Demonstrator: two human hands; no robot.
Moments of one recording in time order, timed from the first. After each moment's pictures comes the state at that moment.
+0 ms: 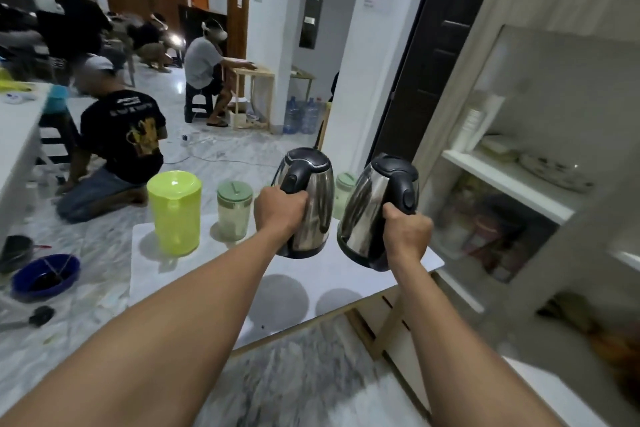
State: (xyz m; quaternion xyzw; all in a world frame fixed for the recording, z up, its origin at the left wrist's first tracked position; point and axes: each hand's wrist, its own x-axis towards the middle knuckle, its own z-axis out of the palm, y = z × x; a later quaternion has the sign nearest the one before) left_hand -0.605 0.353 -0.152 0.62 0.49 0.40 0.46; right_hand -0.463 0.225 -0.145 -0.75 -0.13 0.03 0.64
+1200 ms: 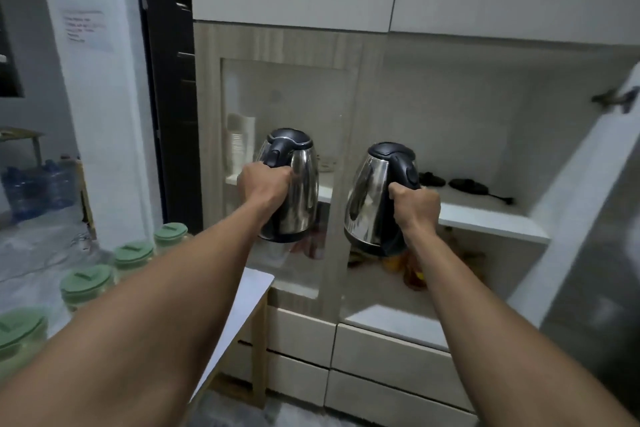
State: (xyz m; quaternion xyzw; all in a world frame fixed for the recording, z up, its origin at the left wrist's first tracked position) left_hand -0.353 0.197 -0.008 0.74 0.18 0.32 0.57; right_hand -0.311 -0.036 -0.028 -0.76 0.07 -0.26 0.60
